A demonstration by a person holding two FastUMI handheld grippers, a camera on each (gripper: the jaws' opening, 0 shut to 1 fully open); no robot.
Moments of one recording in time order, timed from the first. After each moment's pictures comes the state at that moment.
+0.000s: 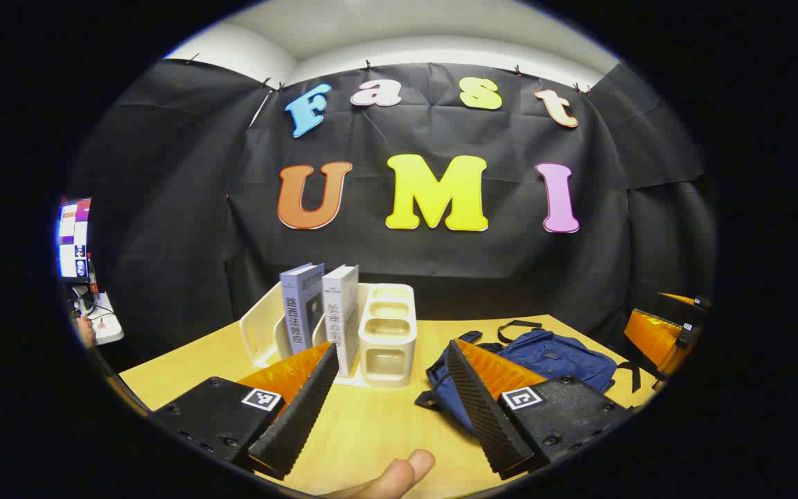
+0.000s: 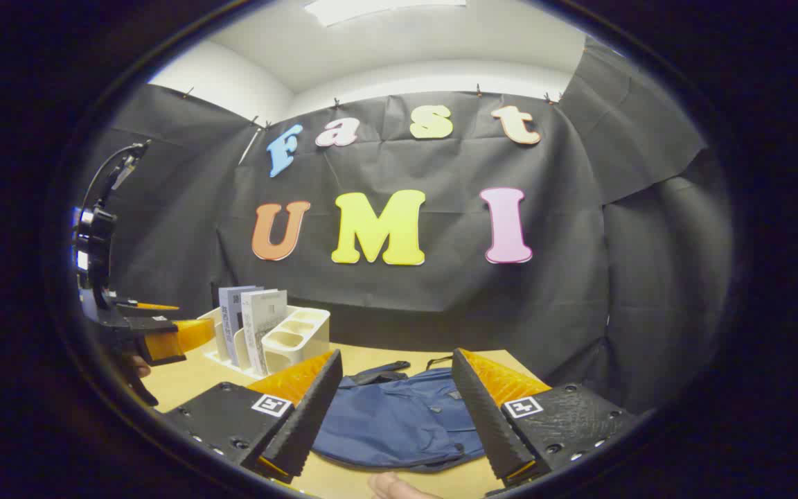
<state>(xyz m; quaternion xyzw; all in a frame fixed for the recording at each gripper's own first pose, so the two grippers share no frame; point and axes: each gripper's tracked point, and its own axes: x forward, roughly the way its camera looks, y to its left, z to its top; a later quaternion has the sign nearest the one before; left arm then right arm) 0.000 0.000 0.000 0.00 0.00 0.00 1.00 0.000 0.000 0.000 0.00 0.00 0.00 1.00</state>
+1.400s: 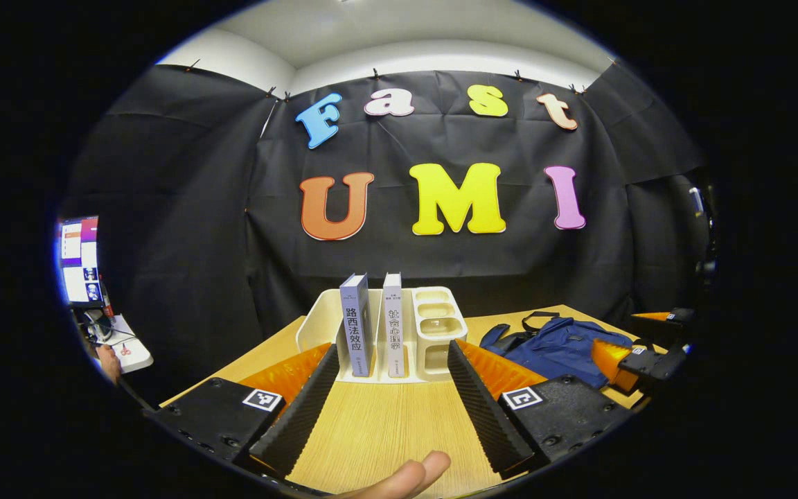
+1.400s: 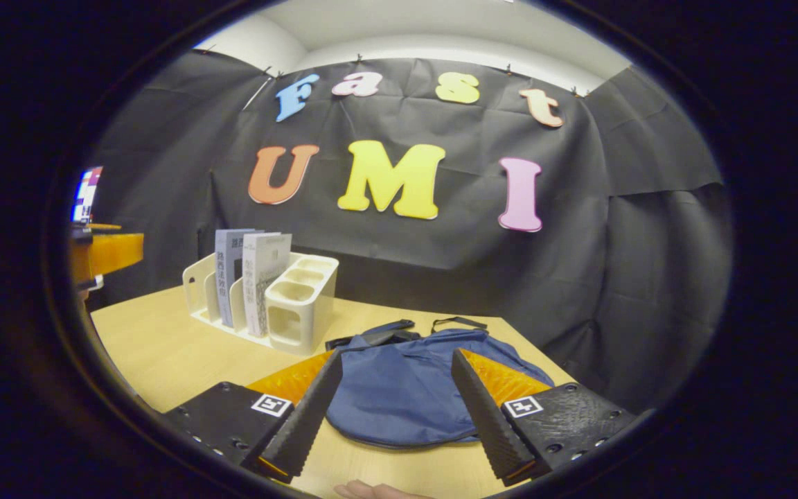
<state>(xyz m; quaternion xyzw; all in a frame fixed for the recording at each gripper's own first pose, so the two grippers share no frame) -0.038 0.073 0.017 0.04 -0.01 0.00 1.00 0.024 0.073 -0.069 -0.07 0.11 -0.03 0.99</state>
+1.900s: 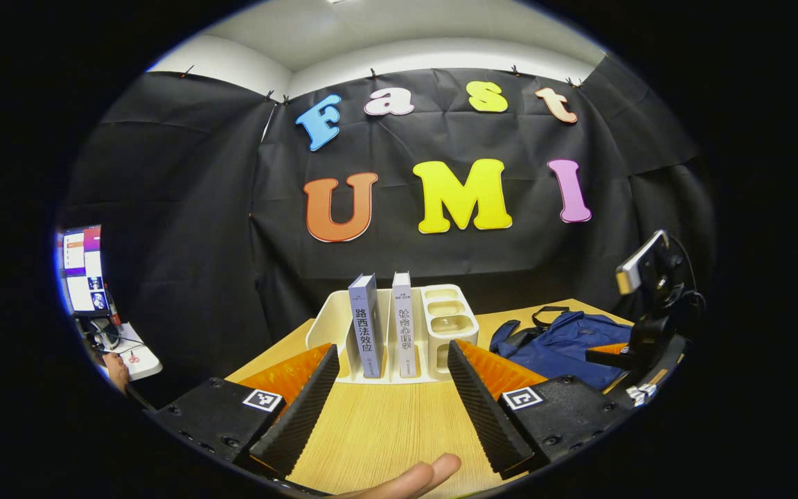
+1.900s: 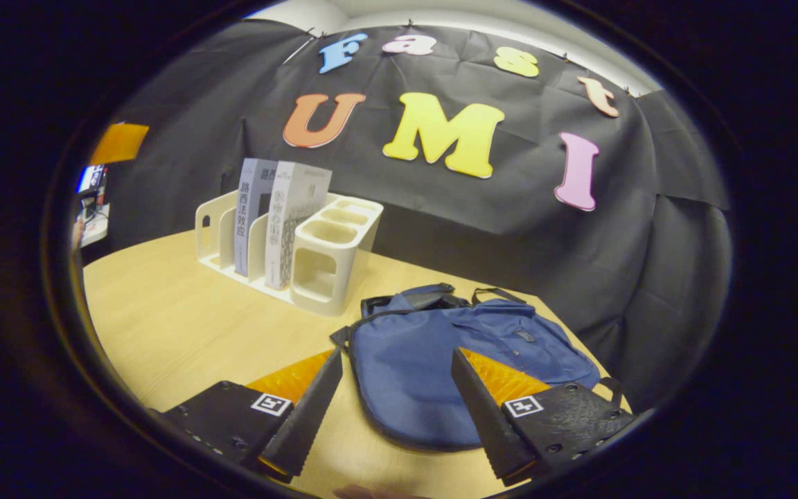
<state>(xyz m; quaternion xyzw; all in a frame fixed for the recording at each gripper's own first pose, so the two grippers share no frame) -0.033 0.083 0.013 0.06 -0.01 0.01 1.00 0.073 0.121 -0.150 -0.13 0.20 0.00 0.97</state>
